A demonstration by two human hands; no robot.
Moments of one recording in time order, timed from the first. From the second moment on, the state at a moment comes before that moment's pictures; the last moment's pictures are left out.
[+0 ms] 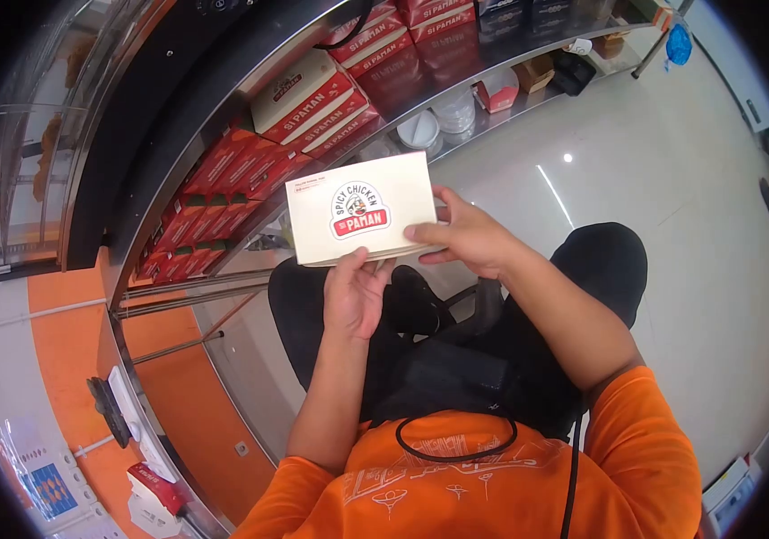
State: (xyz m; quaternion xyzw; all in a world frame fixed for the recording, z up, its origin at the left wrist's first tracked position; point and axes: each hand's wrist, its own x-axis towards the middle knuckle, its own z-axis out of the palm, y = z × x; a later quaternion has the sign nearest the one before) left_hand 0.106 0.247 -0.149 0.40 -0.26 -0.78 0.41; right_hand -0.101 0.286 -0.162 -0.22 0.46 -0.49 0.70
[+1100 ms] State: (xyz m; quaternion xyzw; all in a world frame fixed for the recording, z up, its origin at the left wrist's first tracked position) left_hand 0.474 0.376 -0.108 0.68 -0.66 -0.03 0.30; right_hand -0.261 0.035 -0.350 -0.23 0.57 -0.63 0.48
